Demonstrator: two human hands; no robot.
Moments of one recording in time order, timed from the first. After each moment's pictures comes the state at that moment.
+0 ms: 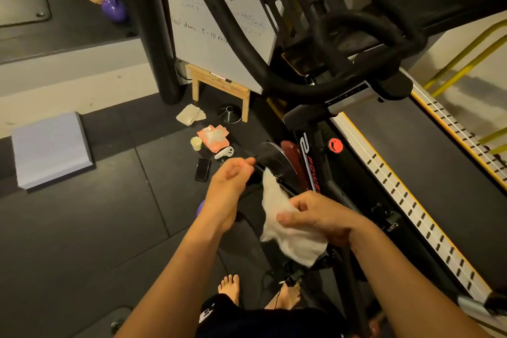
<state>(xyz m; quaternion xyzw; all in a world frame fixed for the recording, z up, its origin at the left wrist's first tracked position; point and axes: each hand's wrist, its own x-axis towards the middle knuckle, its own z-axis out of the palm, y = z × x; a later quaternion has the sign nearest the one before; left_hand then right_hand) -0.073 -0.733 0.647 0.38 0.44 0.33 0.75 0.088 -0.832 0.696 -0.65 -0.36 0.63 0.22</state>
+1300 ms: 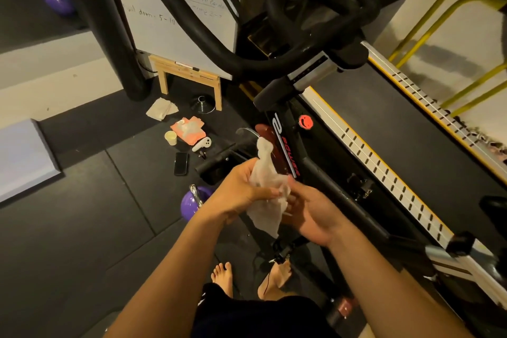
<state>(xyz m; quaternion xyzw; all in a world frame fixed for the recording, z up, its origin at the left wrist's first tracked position) -0.044 -0.768 0.658 0.58 0.32 0.11 0.74 0.084 -0.884 0.680 -0.60 -0.05 0.62 0.50</state>
